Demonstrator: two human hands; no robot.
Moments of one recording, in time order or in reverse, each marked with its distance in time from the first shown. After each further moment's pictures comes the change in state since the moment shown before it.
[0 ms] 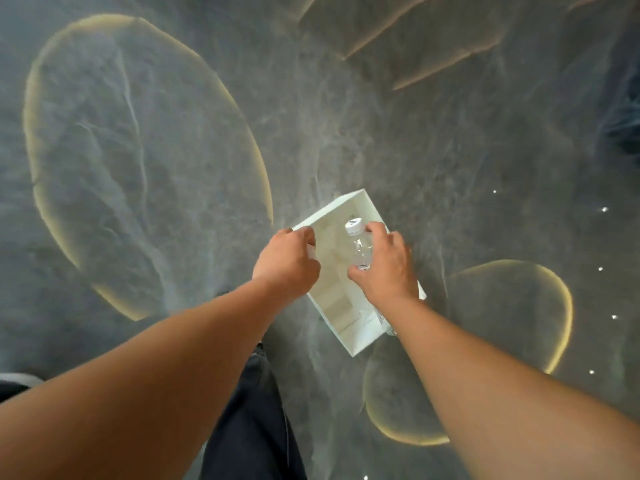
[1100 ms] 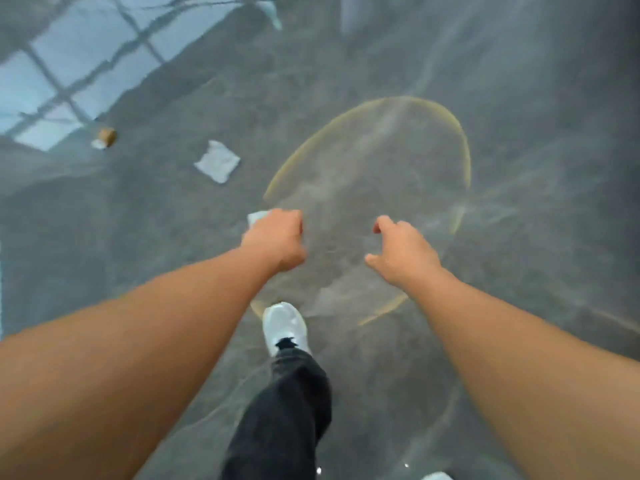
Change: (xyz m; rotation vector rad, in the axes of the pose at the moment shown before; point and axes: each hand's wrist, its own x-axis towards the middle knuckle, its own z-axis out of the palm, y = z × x) left_hand -0.283 -0.632 -0.414 -0.261 0.509 -0.688; right_hand -0.237 -0.757 0.237 -0.625 -0.396 -1.038
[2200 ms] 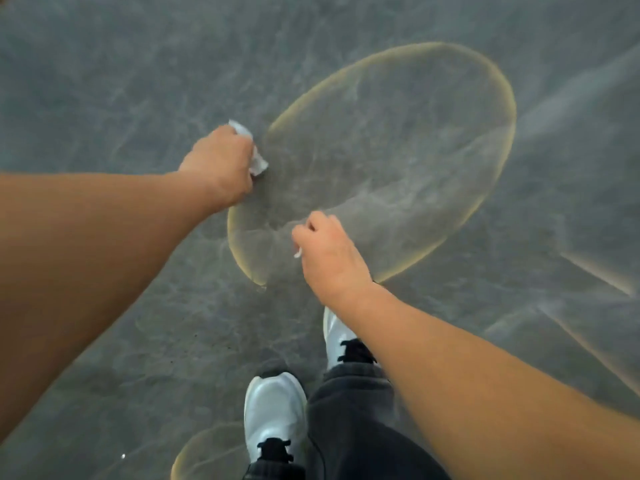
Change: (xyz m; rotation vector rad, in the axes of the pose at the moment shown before) left_hand 0.267 -0.208 0.066 0.010 0.058 -0.168; right_hand 0.232 -0.123 0.194 -0.091 -0.102 -0.572
